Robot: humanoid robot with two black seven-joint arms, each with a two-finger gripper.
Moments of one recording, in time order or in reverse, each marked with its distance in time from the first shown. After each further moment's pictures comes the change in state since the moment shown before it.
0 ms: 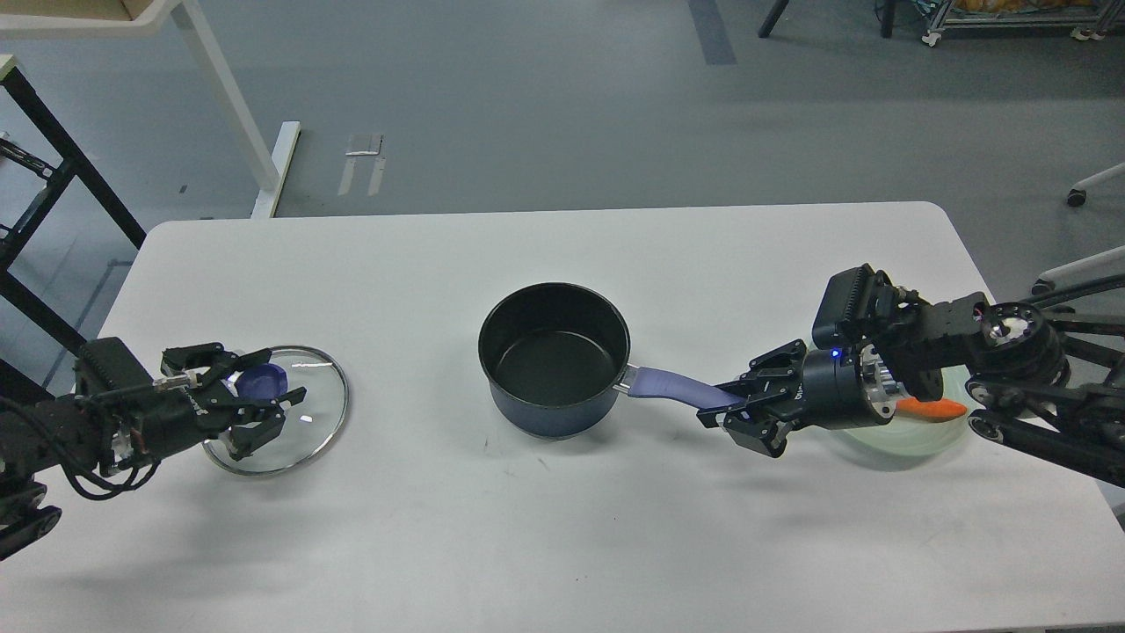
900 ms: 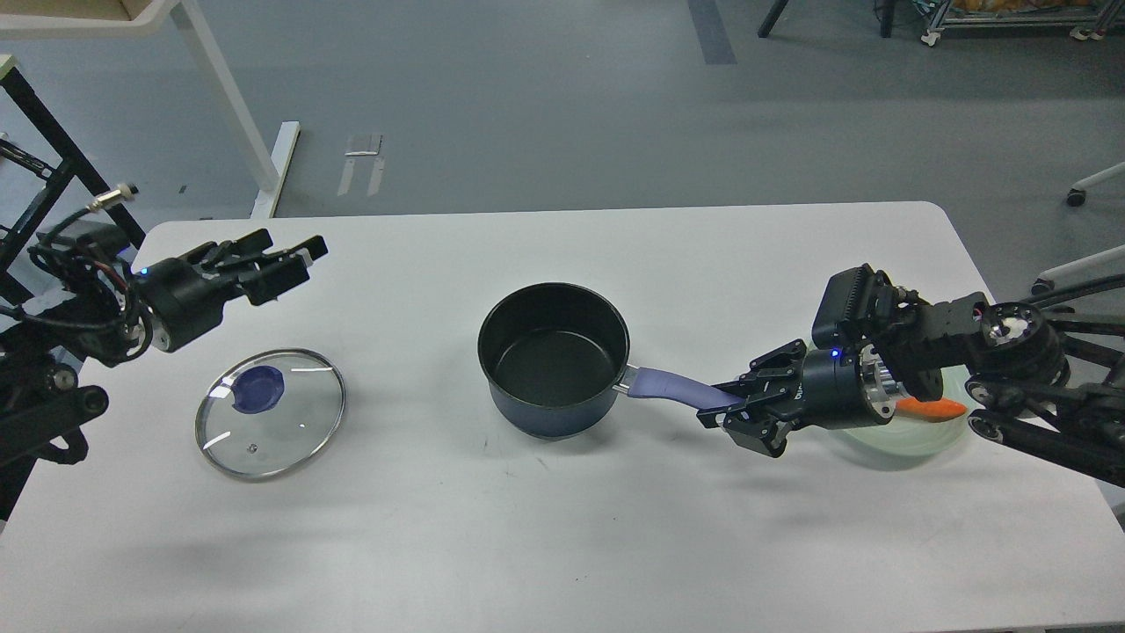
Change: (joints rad) left arm -0.254 0.063 -0.024 -0.245 -0.962 -0.365 0.000; right arm 0.000 0.000 0.000 0.000 0.000 0.000 0.000
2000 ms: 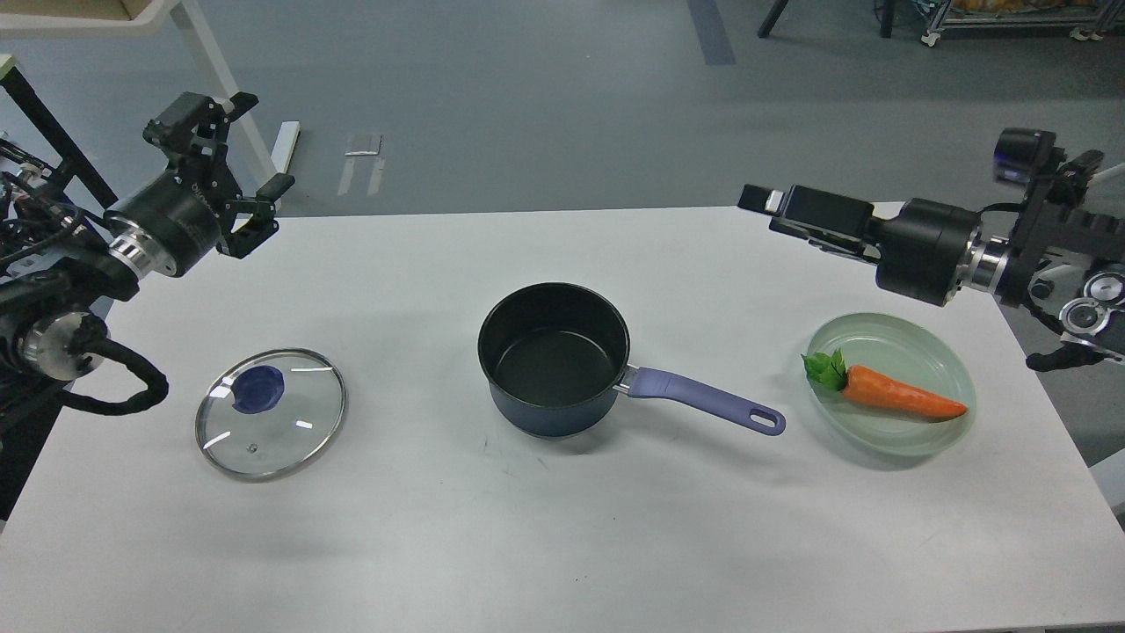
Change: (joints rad) left arm 0.007 -0.077 -0.106 0.066 -0.934 -0.389 0.000; right arm 0.010 -0.186 0.165 0.031 1.135 -0.018 0.000
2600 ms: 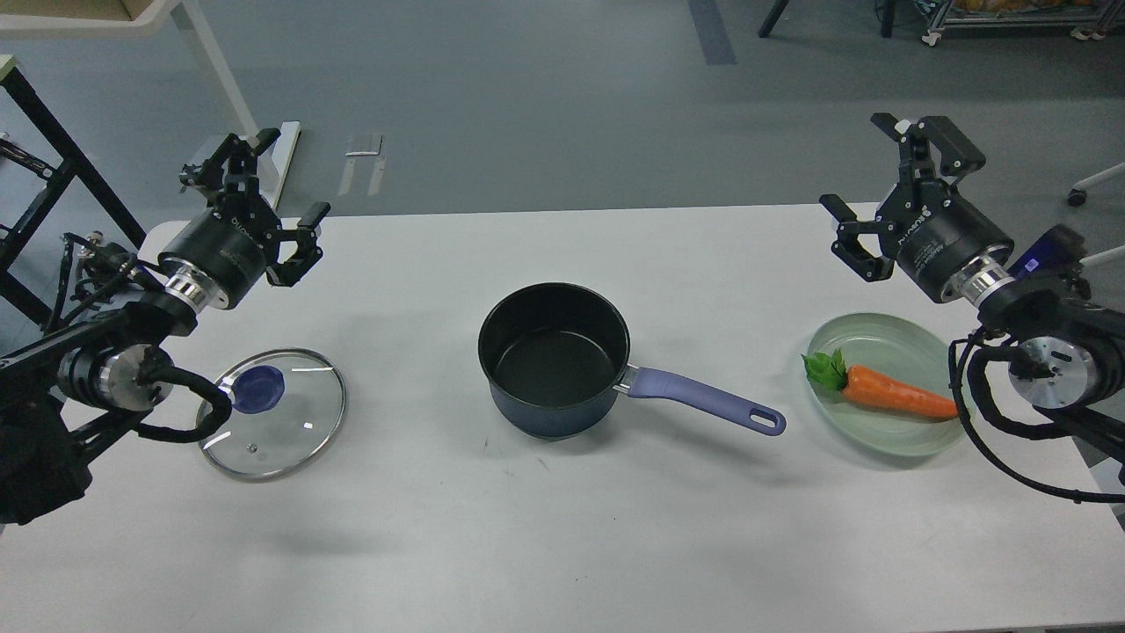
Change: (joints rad) left arm 0.181 -0.149 -0.225 0.040 -0.028 -0.013 0.033; right arm -0.286 0.178 0.183 -0.238 0.837 0.140 0.000
